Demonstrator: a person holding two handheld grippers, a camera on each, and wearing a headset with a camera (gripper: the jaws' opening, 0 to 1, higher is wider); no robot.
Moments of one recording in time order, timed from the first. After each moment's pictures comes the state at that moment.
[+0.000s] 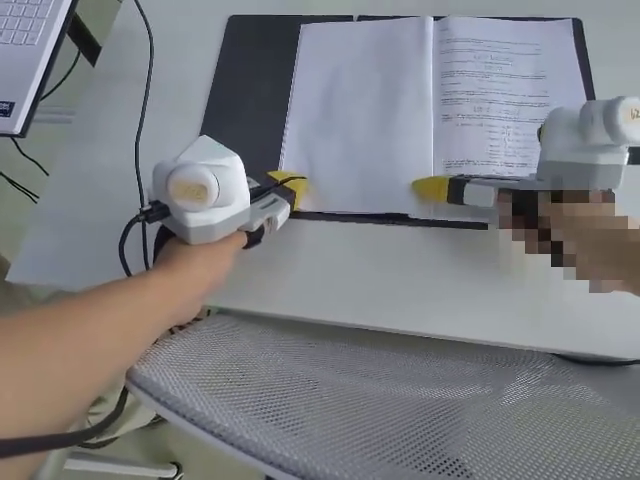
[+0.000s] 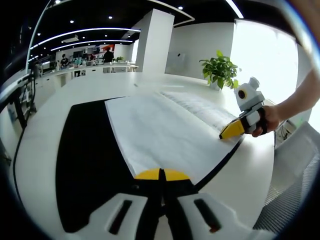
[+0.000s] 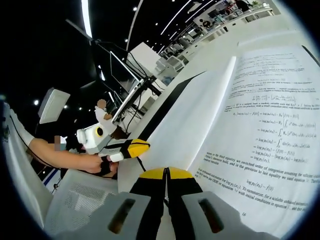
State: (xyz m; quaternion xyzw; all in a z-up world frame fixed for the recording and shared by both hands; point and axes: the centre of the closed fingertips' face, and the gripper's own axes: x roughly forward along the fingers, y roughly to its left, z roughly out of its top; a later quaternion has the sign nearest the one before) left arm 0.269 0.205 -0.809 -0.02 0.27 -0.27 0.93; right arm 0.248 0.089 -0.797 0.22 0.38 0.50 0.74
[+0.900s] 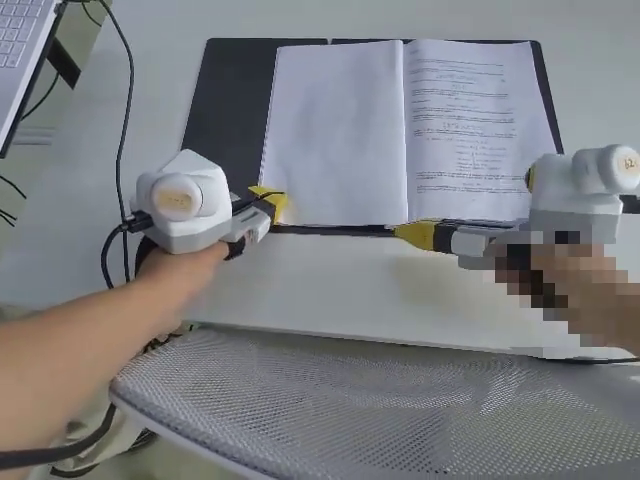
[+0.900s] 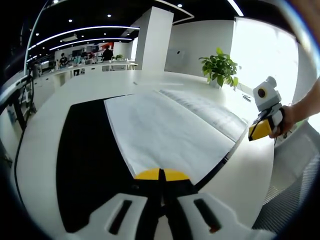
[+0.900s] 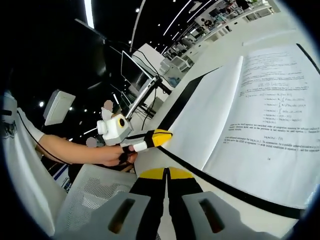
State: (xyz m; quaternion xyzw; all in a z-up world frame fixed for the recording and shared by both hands) left arm 0.269 0.205 -0.808 -0.01 0.28 -0.27 0.92; right arm 0.206 0.078 -0.760 0.24 0.37 0.50 0.74
